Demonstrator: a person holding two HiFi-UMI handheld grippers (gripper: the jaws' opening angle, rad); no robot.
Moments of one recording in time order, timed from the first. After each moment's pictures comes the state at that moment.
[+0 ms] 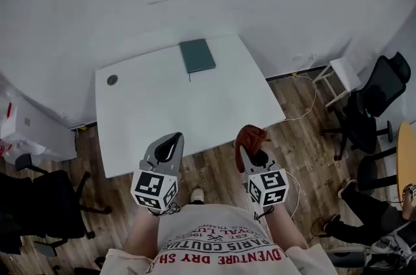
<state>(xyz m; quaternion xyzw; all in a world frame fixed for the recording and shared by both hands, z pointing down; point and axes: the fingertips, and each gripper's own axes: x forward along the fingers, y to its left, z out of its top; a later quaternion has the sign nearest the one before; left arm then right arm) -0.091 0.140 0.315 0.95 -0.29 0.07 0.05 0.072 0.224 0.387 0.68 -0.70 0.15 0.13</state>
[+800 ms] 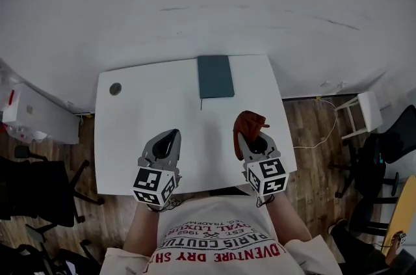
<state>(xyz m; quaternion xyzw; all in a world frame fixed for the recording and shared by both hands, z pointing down) -0.033 -0.054 0.351 0.90 -0.41 0.09 0.10 0.148 -0.024 0.395 0.59 -0.78 0.14 0.16</state>
